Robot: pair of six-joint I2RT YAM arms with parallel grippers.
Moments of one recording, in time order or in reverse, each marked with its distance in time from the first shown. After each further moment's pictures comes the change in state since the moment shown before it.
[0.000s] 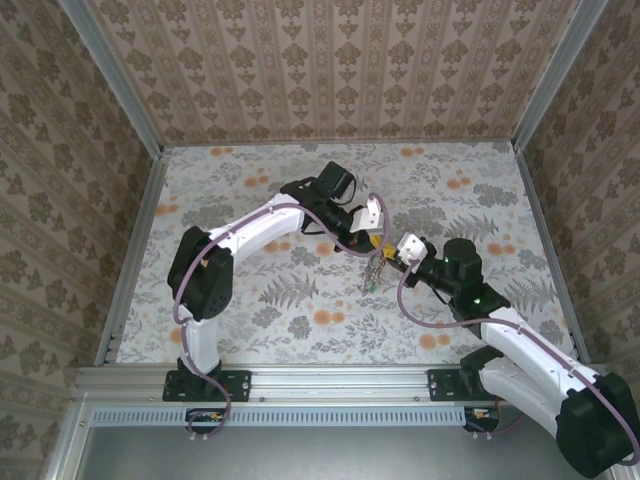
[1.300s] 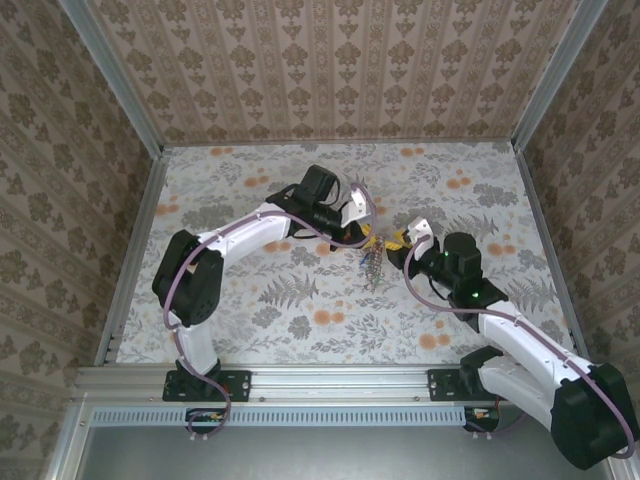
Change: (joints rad) left arm 0.049 -0.087 -0.199 0.304 0.043 -0.286; right arm -0.036 0.079 0.039 0.034 0.066 0.294
